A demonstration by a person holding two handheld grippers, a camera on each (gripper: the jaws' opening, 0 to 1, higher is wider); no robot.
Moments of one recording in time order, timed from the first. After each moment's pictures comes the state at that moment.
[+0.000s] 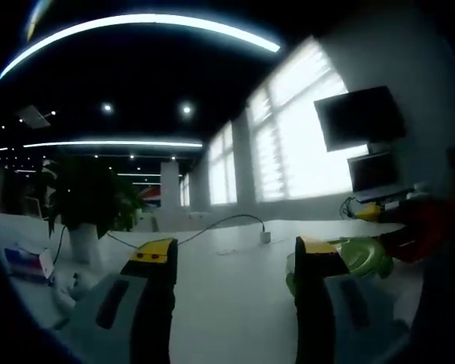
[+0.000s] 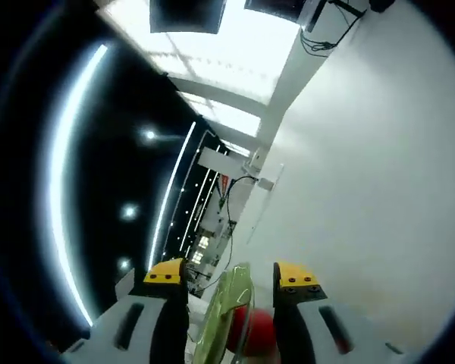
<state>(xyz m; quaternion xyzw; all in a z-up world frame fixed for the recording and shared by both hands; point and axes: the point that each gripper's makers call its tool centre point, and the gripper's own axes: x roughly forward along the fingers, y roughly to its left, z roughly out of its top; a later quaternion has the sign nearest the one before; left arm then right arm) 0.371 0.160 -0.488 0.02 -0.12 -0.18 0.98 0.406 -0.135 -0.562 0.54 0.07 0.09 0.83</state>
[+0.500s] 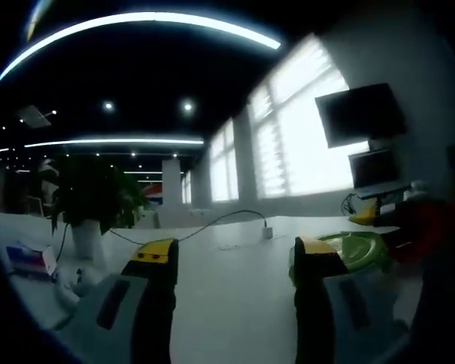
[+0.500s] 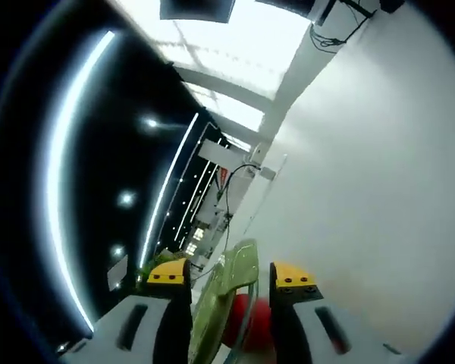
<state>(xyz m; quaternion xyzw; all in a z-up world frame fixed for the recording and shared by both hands) 0.367 0.166 -0.496 0.02 -0.11 -0.17 0.98 0.409 -0.106 -0.570 0.49 0.09 0.10 0.86</state>
